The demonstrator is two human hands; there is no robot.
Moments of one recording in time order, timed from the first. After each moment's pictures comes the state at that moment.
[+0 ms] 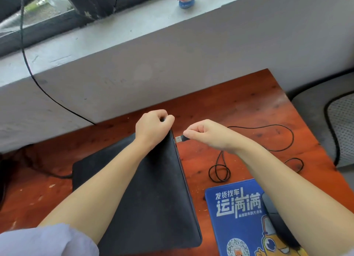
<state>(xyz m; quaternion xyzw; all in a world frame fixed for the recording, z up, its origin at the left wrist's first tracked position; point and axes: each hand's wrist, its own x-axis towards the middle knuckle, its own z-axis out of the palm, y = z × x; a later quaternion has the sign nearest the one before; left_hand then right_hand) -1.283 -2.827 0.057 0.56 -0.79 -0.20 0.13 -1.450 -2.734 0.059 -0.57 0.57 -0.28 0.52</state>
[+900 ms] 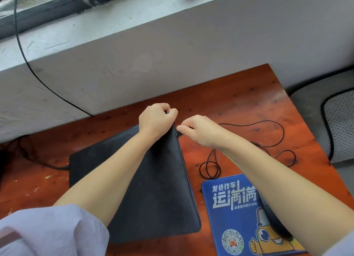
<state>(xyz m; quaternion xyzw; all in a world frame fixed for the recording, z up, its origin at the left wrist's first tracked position) -1.295 -2.827 0.045 0.58 -0.78 -0.20 0.11 -1.429 -2.737 0.056 -0.62 0.63 -0.22 0.41</state>
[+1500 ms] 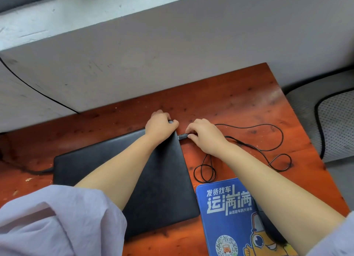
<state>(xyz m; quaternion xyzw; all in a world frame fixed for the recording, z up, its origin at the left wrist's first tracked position) -1.309 -2.841 -0.028 0.58 -0.78 -0.24 0.00 -1.447 -2.741 -0.023 -0.64 0.69 -0.16 0.29</state>
